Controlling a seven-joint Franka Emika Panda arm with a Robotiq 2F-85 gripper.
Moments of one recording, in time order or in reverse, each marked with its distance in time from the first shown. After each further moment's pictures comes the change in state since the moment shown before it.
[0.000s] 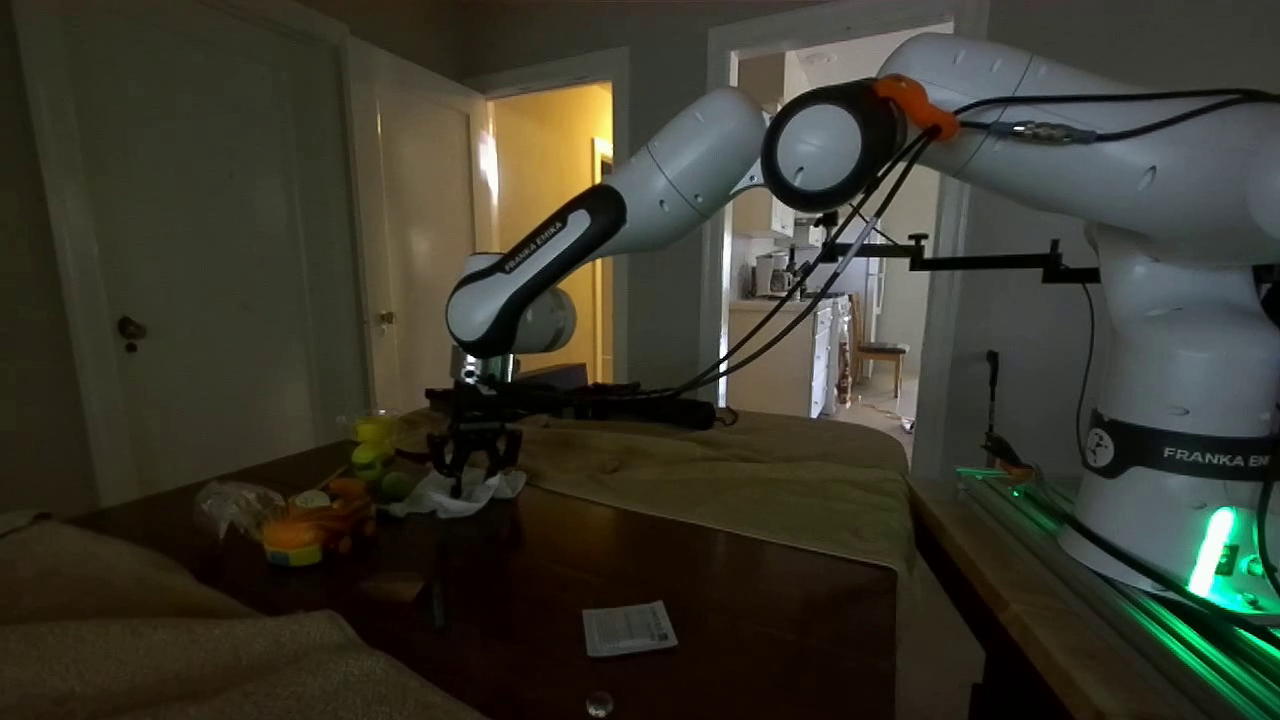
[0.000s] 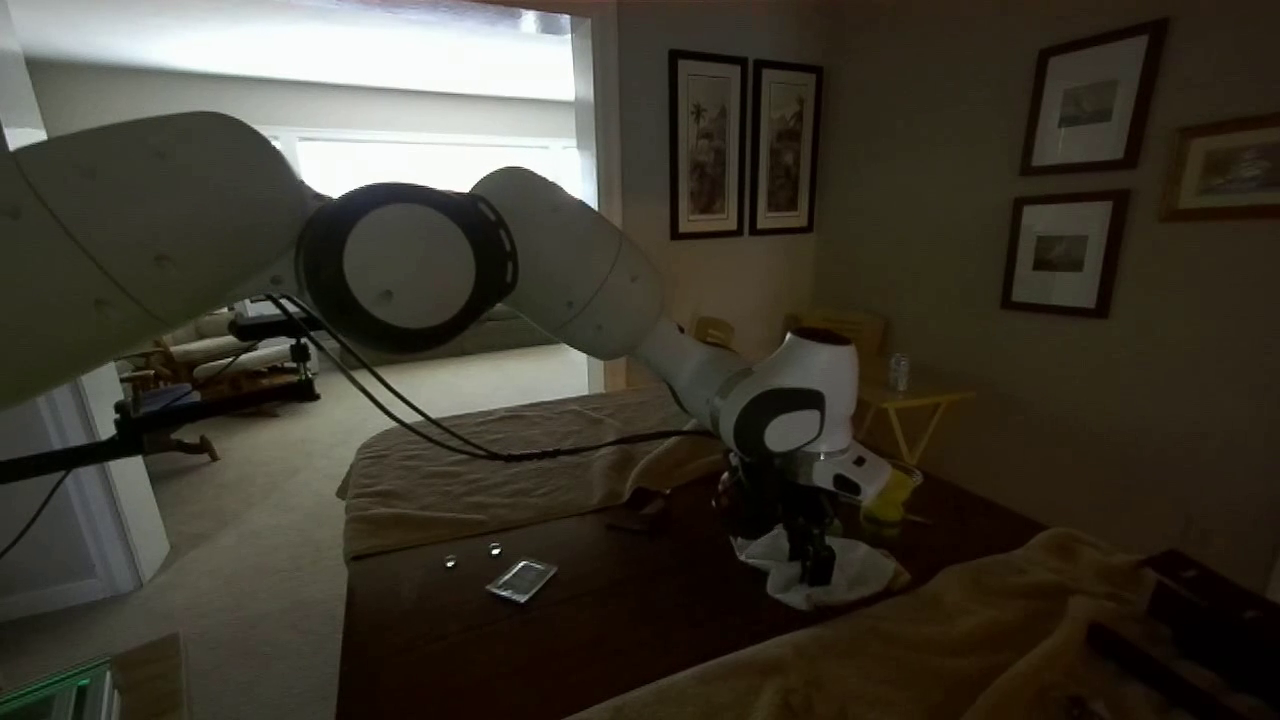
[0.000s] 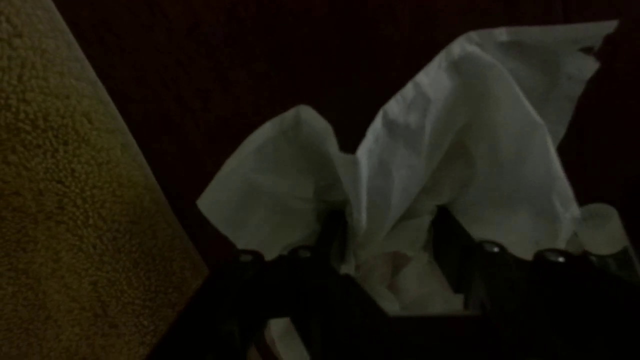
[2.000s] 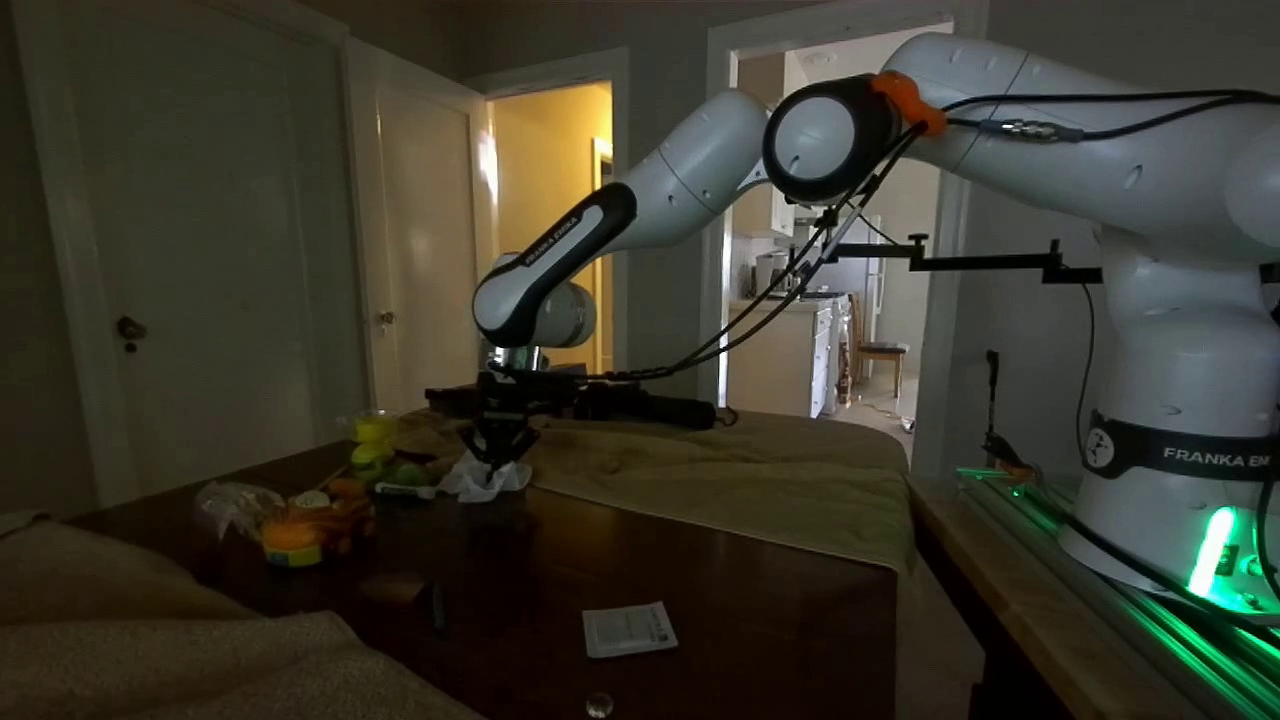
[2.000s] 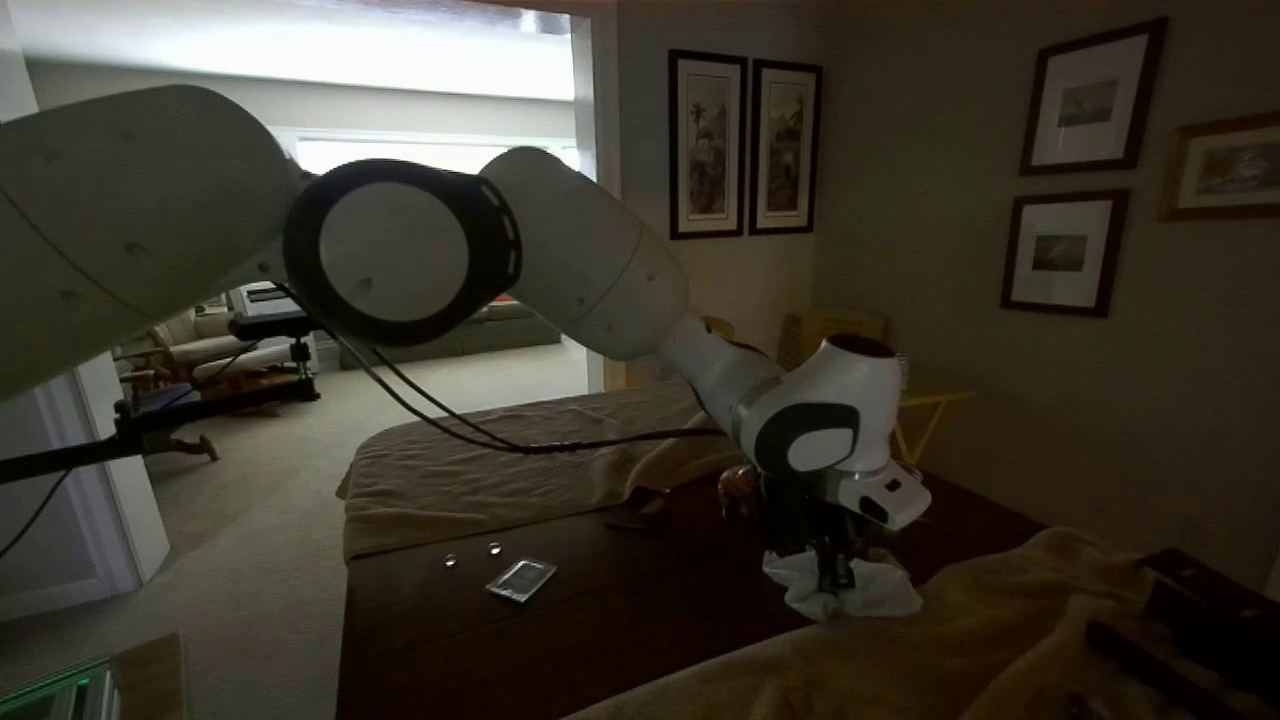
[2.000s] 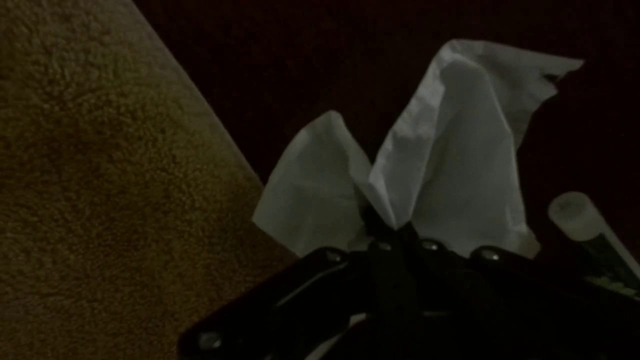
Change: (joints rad) arm -0.089 -0.038 0.036 -0.063 0.028 0.032 0.092
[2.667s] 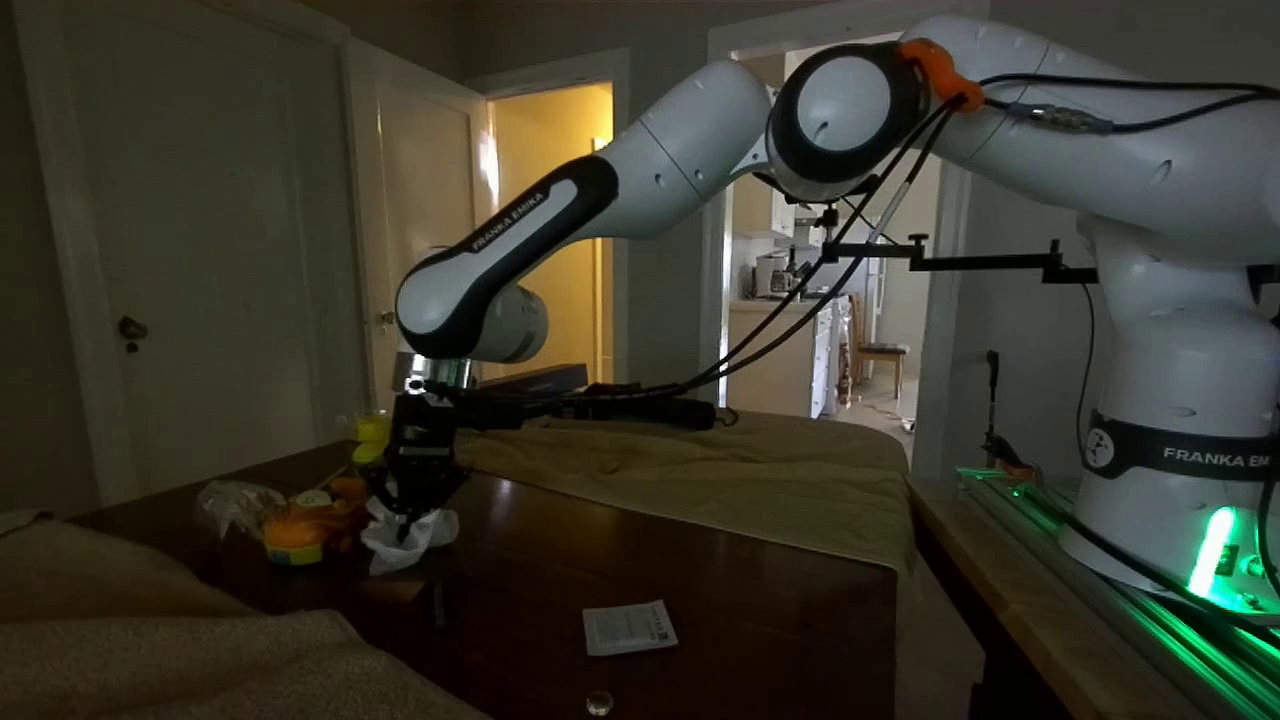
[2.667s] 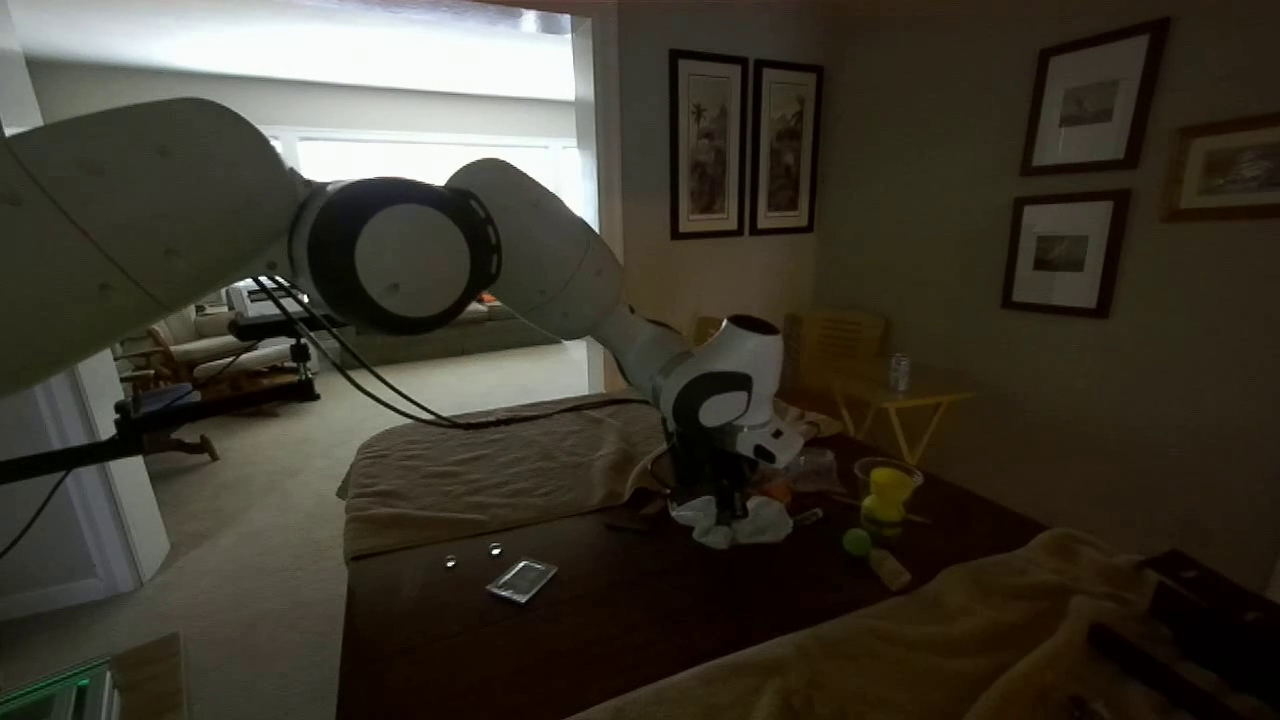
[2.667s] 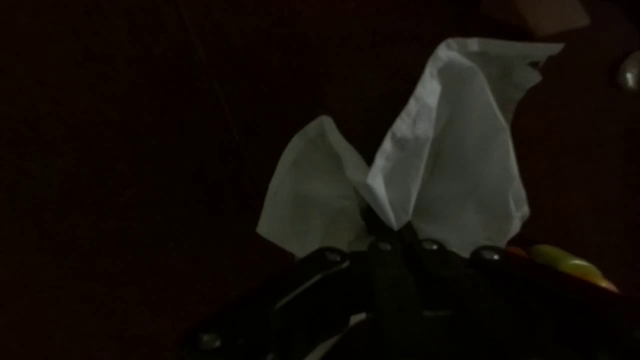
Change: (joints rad) arm 0.163 -0.002 0.097 -0.001 -0.004 0.000 -0.065
